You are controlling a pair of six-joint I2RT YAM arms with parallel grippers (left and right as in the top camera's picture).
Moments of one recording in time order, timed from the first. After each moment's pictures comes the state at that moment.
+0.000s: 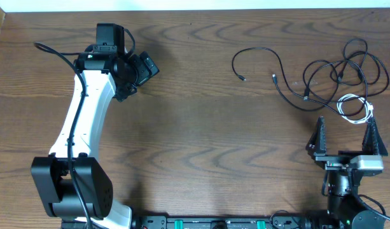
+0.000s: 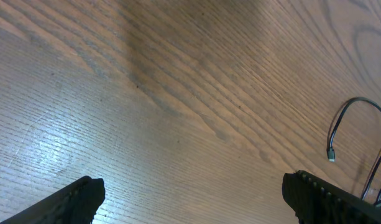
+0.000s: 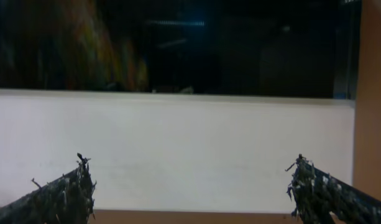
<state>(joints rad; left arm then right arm) -0.03 1.71 1.46 -0.92 0.17 -0.65 0.04 0.01 0.15 0.29 0.03 -0.03</state>
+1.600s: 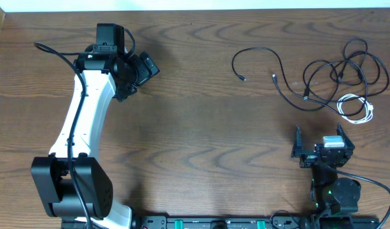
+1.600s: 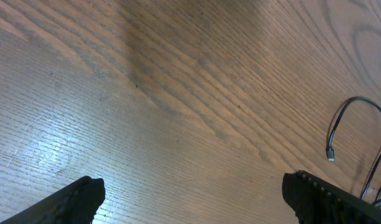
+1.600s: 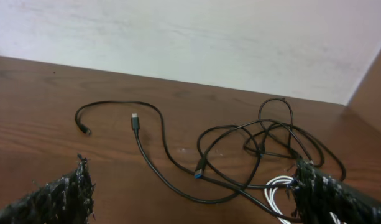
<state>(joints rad) -0.03 1.71 1.46 -0.92 0.18 -0.65 0.03 0.01 0.01 -0.07 0.04 -0.13</state>
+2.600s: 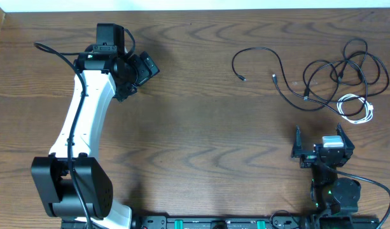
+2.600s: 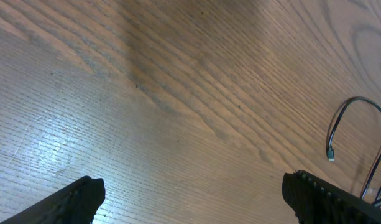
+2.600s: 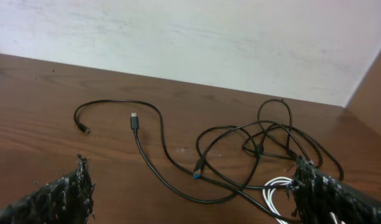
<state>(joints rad) -0.03 1.71 1.46 -0.92 0.18 -0.65 0.03 0.01 0.01 -0.07 0.04 -0.14</state>
